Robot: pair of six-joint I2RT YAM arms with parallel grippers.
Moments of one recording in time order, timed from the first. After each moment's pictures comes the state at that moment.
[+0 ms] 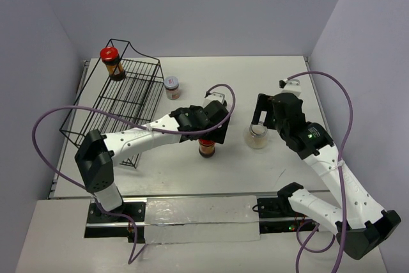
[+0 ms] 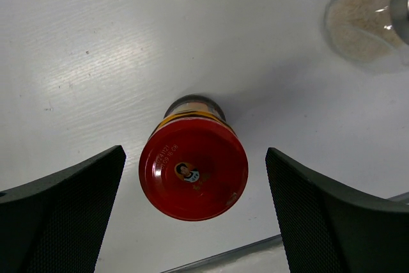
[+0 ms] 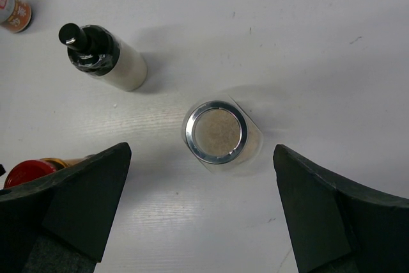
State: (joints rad) left arm -1.08 1.70 1.45 -0.73 -0.41 -0.63; right arm 0.45 0.89 1.01 -0.73 0.39 0.44
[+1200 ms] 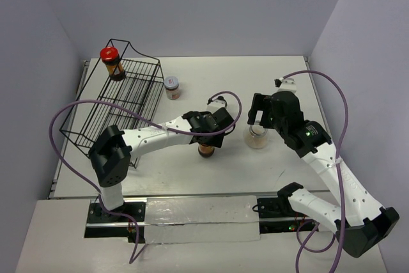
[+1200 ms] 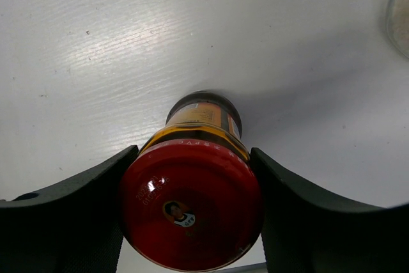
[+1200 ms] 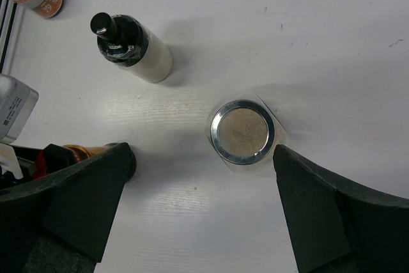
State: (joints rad) left arm -1.09 1.82 1.45 -0.77 -0.47 -0.69; right arm 0.45 0.91 1.01 -0.69 0.29 0.44
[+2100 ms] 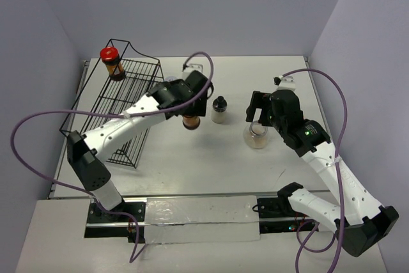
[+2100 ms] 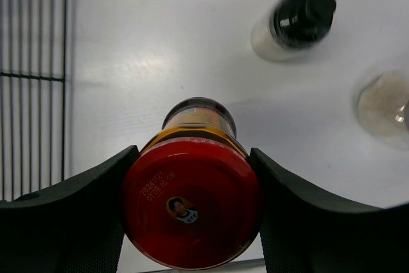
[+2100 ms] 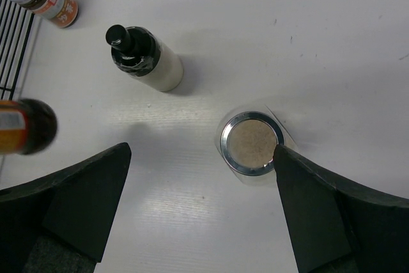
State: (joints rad) left arm -0.93 1.68 1.68 -0.98 -0.49 -0.63; right arm 0.45 0.92 1.01 -0.64 0.28 0.44
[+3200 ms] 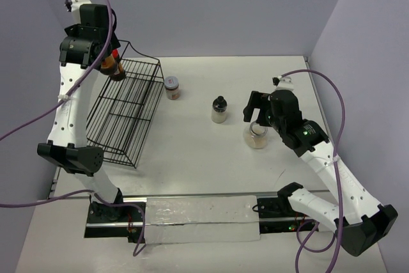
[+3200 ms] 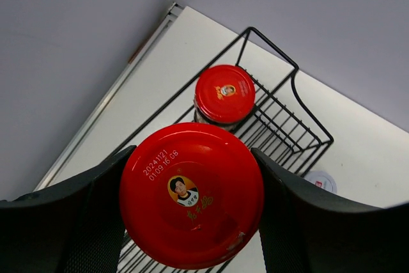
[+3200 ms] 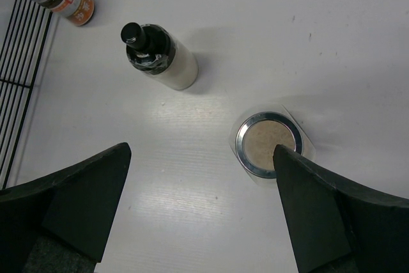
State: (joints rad) left arm -0.21 1.72 2.23 -1.05 -0.65 -0.42; right arm 0.45 0.93 0.99 -0.61 0.23 0.47
